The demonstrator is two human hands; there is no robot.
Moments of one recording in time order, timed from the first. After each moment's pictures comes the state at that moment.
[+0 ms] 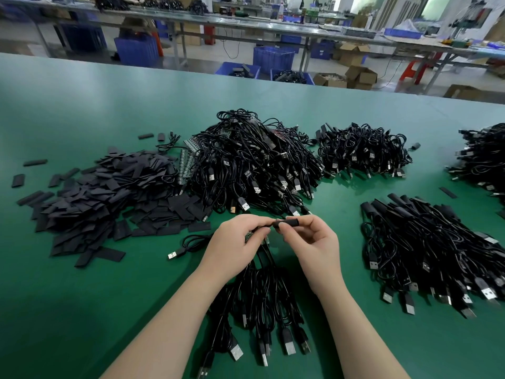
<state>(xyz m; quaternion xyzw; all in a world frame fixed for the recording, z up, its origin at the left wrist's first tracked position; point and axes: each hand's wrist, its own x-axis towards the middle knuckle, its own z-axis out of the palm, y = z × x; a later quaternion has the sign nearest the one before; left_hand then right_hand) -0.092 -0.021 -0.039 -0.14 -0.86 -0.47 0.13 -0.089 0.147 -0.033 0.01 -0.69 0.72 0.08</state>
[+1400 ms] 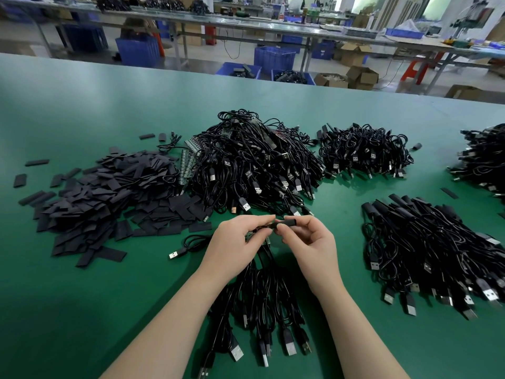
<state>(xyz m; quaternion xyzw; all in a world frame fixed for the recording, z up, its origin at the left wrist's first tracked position) -0.091 -0.020 -0.038 -0.11 -0.86 -0.47 0.13 -0.089 0.145 -0.036 0.02 -0.69 0.72 0.06</state>
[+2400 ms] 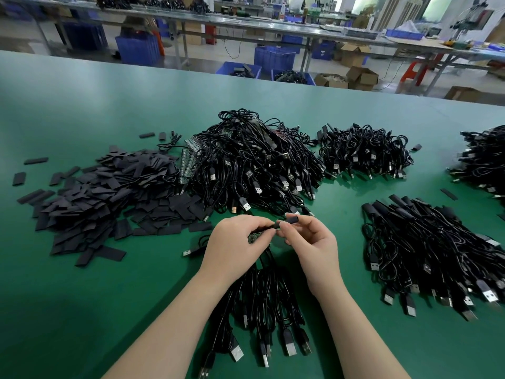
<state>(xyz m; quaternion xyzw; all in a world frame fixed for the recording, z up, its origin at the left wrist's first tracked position) -0.084 -0.015 -0.028 -0.12 -0.88 -0.42 0.18 -0.091 0.145 -0.038 0.02 -0.63 0.77 0.05</state>
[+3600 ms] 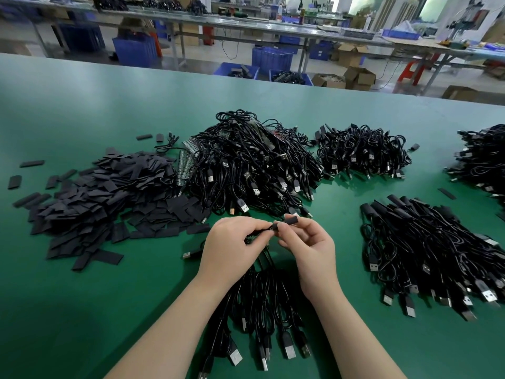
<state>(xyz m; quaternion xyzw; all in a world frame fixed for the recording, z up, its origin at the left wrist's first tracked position) -0.080 -0.012 -0.025 -0.12 -0.87 -0.42 0.25 -0.086 0.136 -0.034 -0.01 -0.60 0.80 0.04</state>
